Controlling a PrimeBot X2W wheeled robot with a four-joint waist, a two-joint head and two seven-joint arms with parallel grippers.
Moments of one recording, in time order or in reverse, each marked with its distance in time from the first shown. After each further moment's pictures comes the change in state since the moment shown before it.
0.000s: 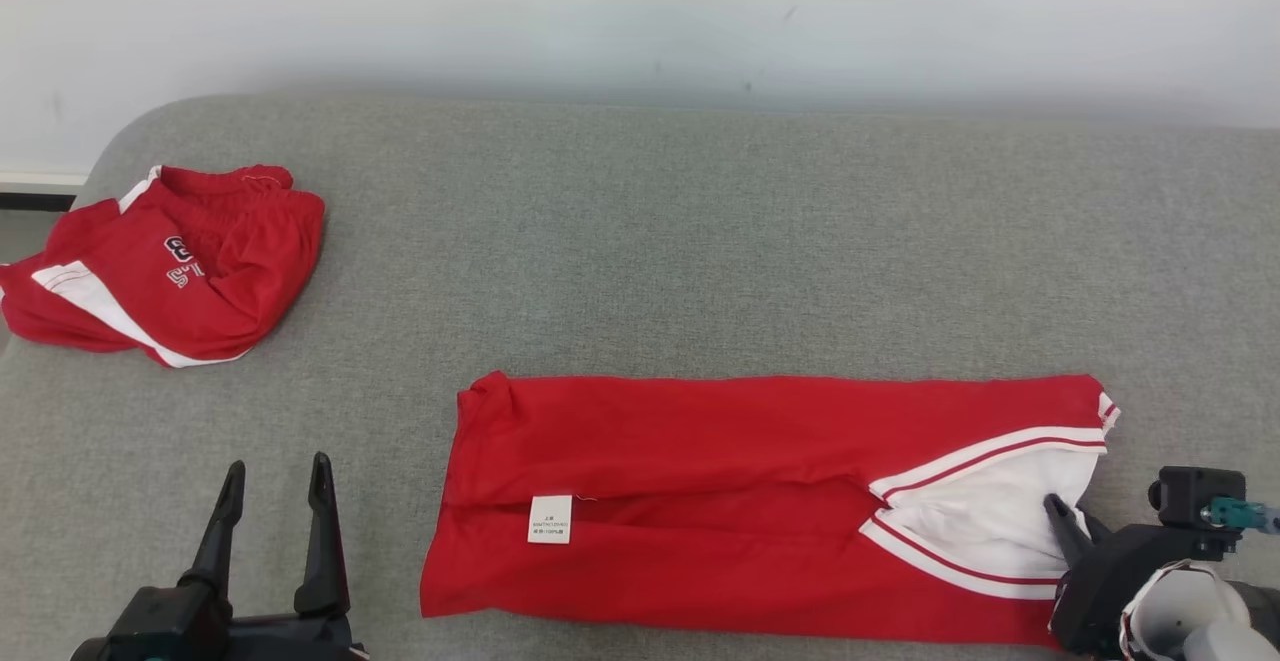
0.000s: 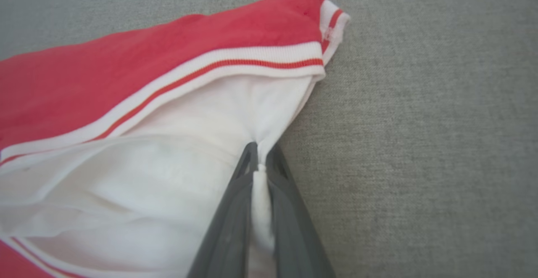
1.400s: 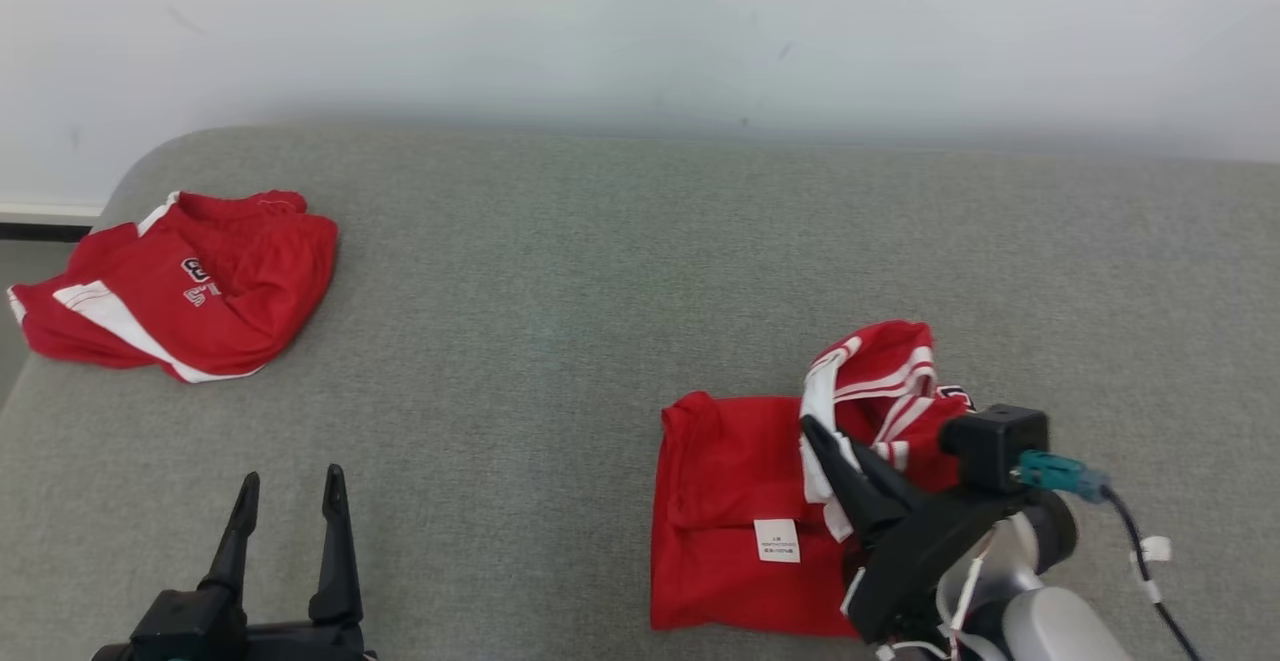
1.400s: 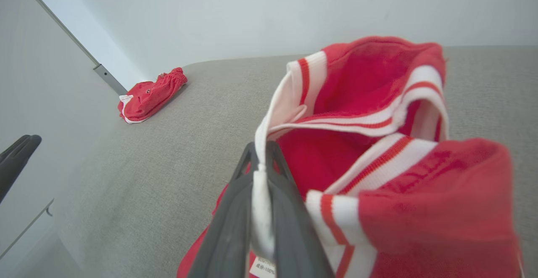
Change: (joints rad) left arm 0.001 -0.050 0.050 0.041 0.067 -0.042 0.000; right arm 0.032 0.144 0.230 -0.495 0.012 0.000 0.083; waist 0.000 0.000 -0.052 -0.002
